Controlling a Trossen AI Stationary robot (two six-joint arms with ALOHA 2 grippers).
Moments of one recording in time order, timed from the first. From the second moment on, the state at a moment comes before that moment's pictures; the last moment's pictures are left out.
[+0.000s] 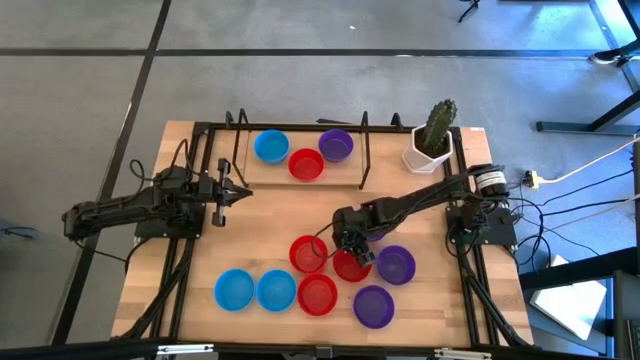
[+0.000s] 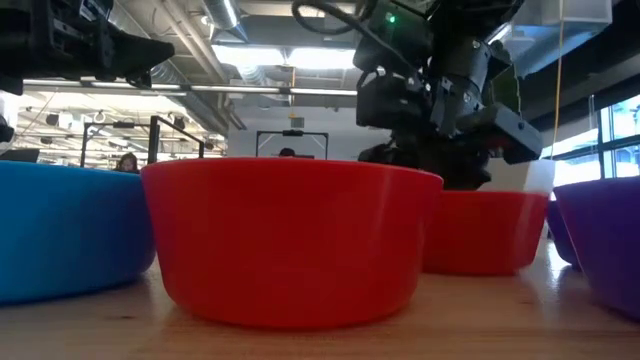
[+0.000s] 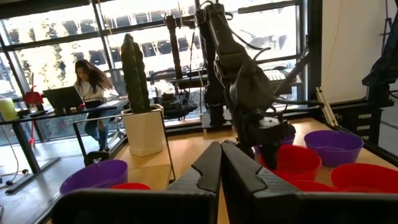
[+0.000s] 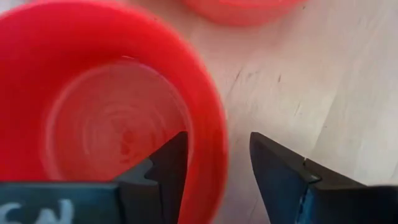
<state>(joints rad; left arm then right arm) 0.28 0.16 0.11 0.15 0.26 0.12 0.13 1.77 1.06 -0.38 -0.12 -0.25</state>
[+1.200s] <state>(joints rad) 0.28 0.16 0.11 0.13 0.26 0.12 0.03 1.38 0.96 -0.29 -0.24 -0.25</state>
